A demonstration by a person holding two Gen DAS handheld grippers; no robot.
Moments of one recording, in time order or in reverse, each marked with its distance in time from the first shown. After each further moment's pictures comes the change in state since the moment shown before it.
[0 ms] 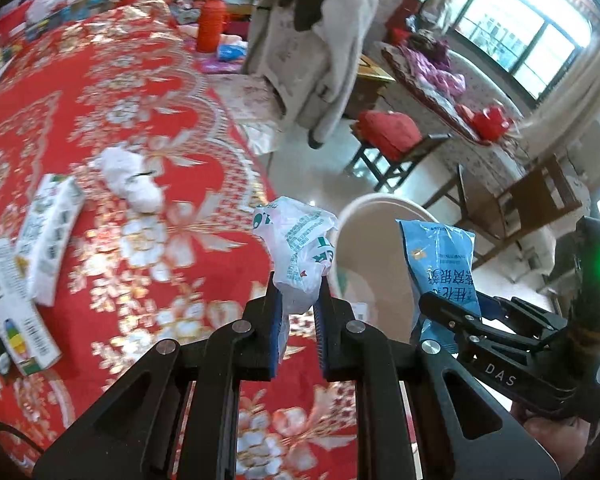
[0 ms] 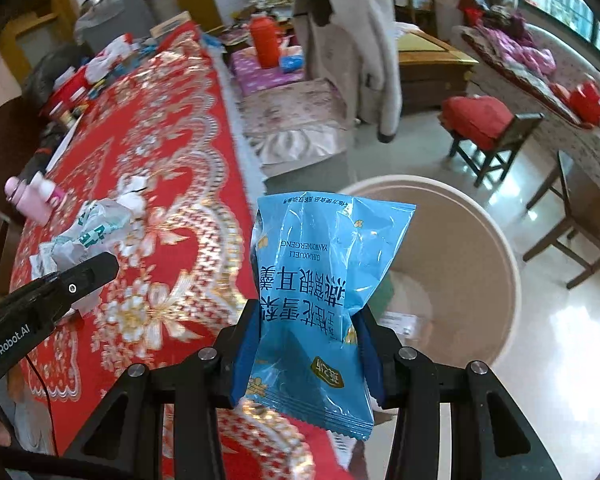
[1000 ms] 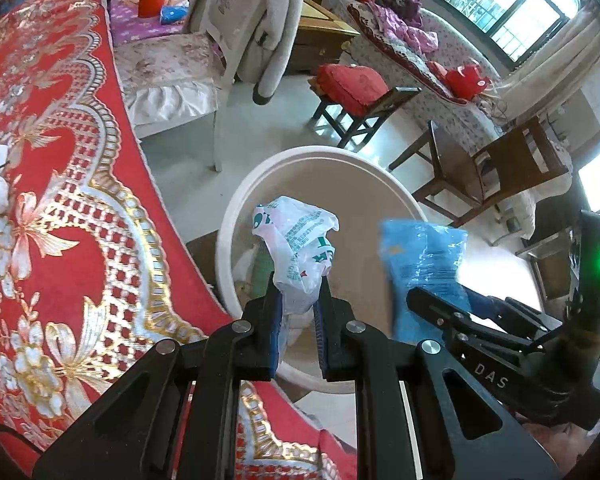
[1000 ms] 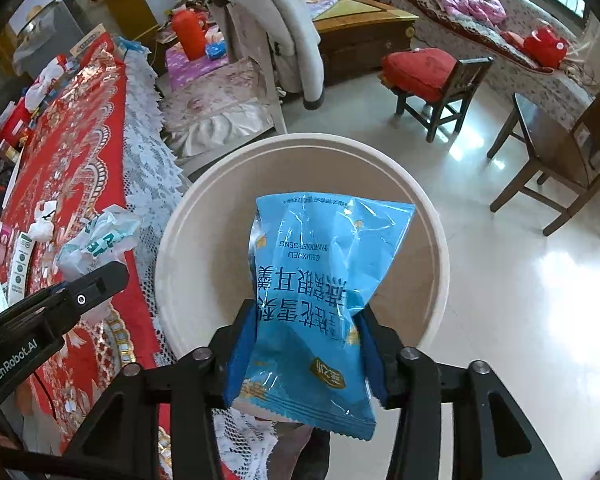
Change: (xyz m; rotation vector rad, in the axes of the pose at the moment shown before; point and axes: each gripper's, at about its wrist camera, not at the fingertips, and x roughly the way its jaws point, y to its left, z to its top) left arm 0.092 -0.077 0.004 0.051 0.149 -0.106; right arm 0.024 -0.104 -0.007 0.156 0.082 -0.090
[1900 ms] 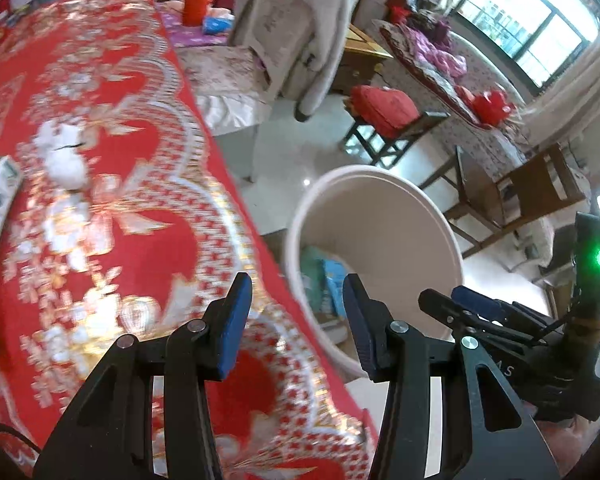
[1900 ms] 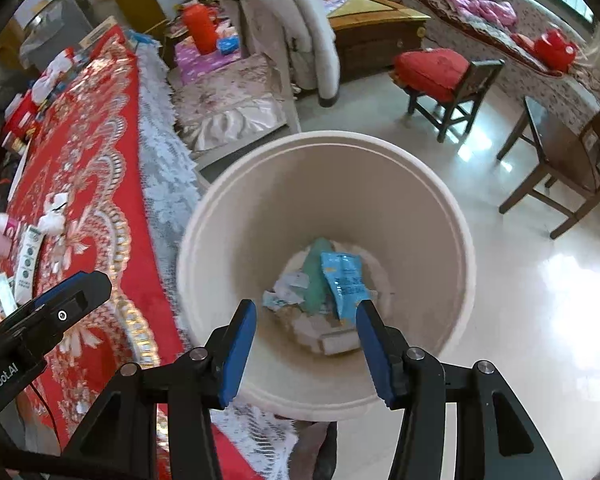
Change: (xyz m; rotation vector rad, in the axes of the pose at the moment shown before) left arm -0.046 0.043 -0.021 -0.080 -0.077 0.095; right arm 0.001 0.030 0.001 -0.032 0.013 0.028
